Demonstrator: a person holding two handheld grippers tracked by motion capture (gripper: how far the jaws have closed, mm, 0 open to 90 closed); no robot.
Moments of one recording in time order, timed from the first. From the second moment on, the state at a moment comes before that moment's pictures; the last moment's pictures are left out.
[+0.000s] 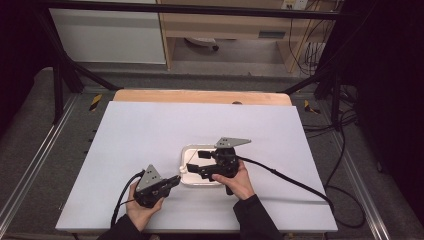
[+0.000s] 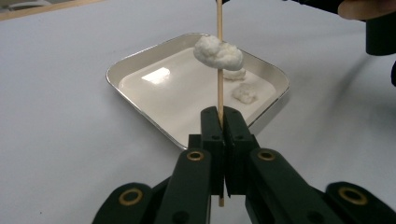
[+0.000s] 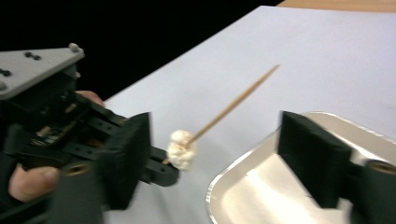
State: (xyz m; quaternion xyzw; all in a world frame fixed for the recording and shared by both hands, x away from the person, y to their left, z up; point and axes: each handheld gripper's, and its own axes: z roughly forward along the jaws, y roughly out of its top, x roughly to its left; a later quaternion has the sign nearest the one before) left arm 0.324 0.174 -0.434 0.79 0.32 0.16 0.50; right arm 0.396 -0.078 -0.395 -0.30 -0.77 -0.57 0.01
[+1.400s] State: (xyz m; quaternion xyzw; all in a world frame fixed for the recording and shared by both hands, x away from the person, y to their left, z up) left arm 0.323 0.190 -0.436 0.80 0.34 0.14 0.47; right arm 0.421 -0.111 -0.445 -0.32 -0.86 -0.39 -0.09
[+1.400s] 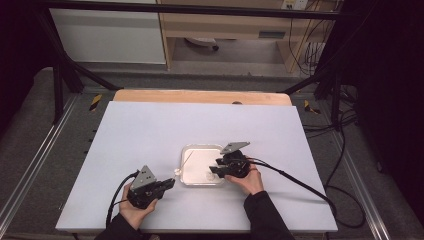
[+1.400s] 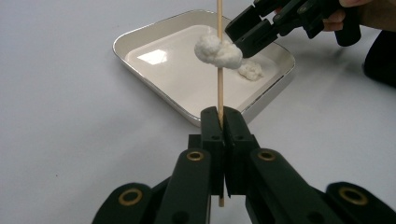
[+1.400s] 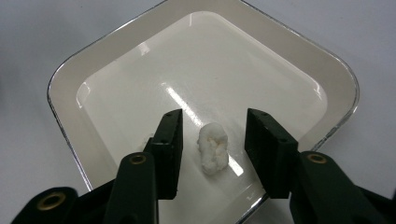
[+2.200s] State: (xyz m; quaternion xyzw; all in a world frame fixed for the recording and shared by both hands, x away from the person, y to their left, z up) left arm 0.322 0.190 -0.435 0.80 0.33 0.14 0.47; right arm 0.420 -0.115 -0.448 -0.32 -0.86 -0.39 -0.08
